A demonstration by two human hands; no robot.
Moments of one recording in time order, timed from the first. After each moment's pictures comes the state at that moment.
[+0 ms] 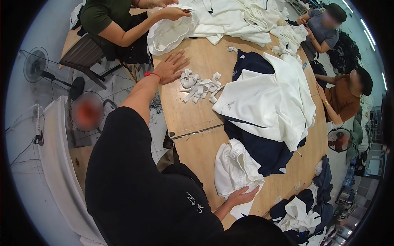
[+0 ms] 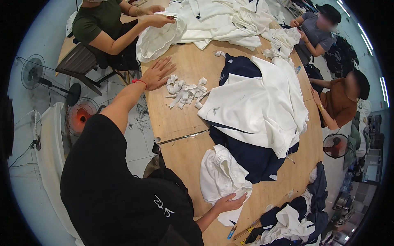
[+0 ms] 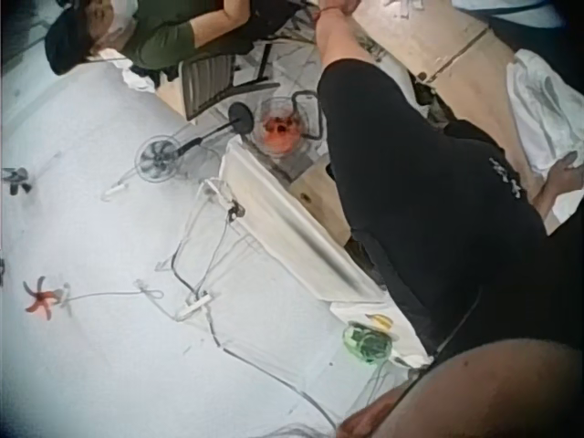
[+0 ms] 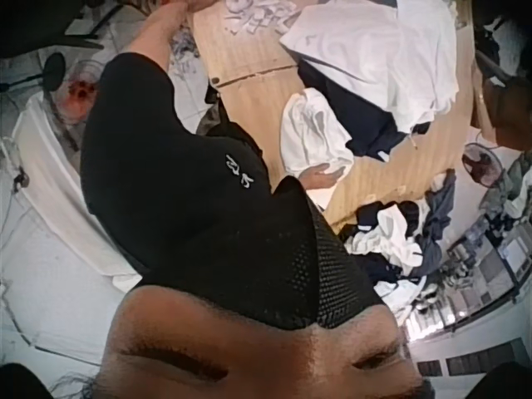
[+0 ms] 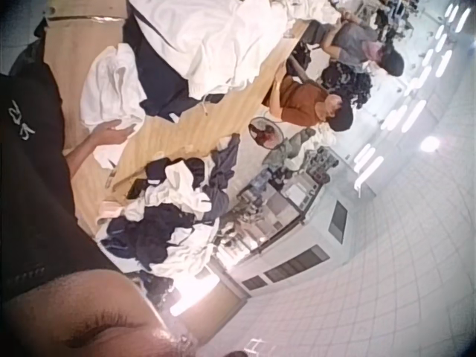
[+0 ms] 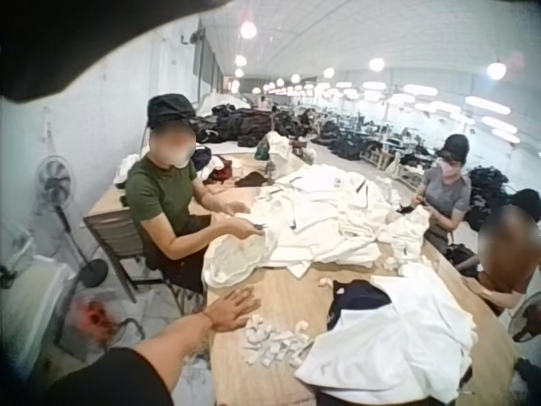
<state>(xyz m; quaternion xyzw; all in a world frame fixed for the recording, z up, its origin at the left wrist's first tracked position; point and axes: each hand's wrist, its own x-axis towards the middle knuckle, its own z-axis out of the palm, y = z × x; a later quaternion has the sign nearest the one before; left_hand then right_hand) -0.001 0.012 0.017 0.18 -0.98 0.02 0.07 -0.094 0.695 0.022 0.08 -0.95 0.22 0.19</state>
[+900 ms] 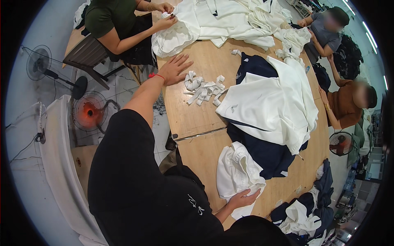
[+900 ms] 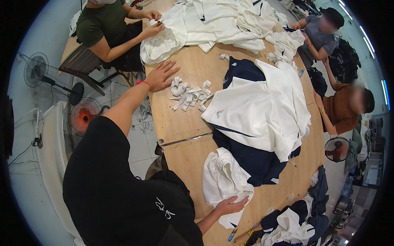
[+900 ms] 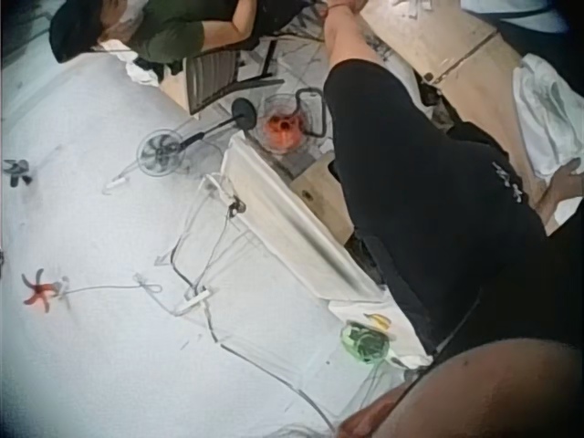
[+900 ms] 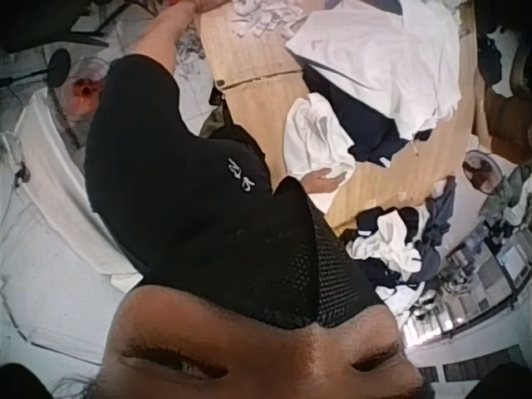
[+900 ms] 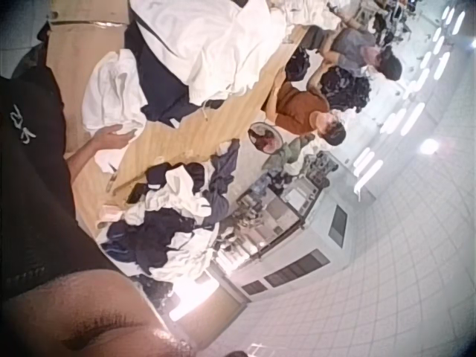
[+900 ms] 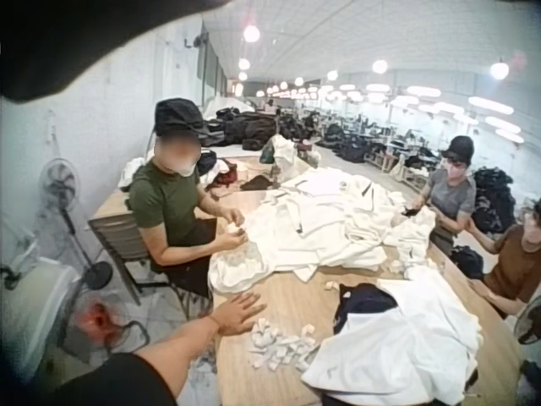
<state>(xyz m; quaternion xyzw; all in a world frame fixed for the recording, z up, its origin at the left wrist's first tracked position) 0.001 0.011 0.018 0.20 -0.98 -0.02 0.05 -0.095 0.699 0.016 0.09 -0.95 0.21 0.20</state>
